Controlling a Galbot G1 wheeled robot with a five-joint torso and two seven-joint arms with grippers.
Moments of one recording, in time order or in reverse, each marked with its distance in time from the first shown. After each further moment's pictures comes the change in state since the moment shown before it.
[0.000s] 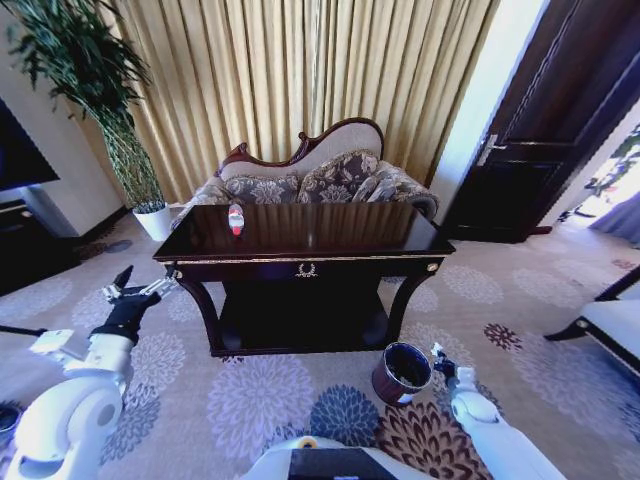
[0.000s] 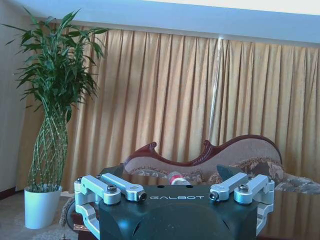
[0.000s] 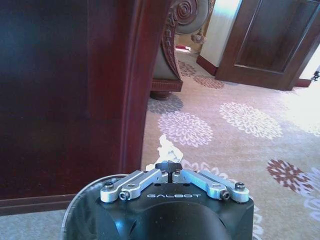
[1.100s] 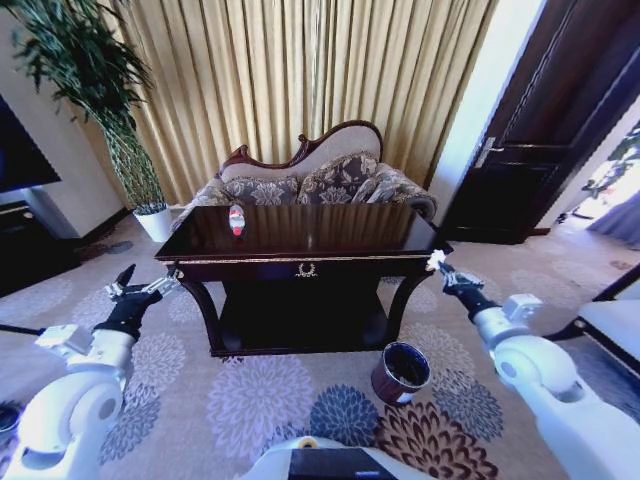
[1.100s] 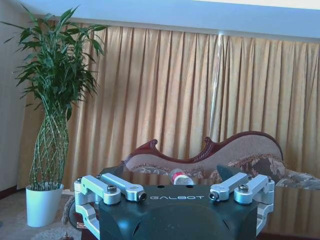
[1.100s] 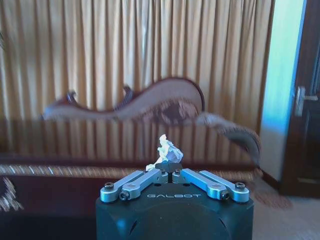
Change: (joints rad) left arm -0.012 0.022 -0.004 0.025 -0.007 0.007 0.002; right arm -0.264 -0.175 0.347 0.929 0.244 -0.296 0.024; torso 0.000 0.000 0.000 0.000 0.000
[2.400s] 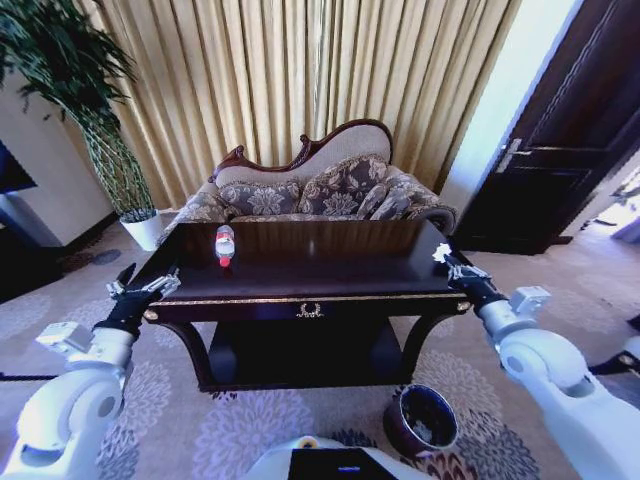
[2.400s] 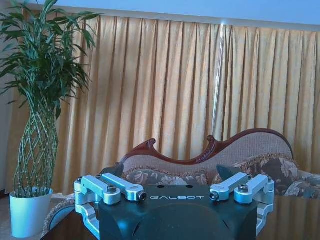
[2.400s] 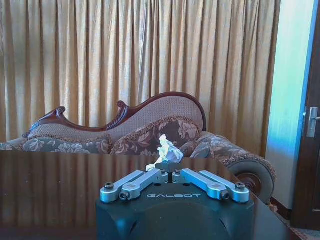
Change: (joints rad) left arm -0.006 0.016 0.000 0.000 -0.007 0.012 -0.002; right arm 0.007 -0.065 0.090 0.108 0.093 -0.037 0.057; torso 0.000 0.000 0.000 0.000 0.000
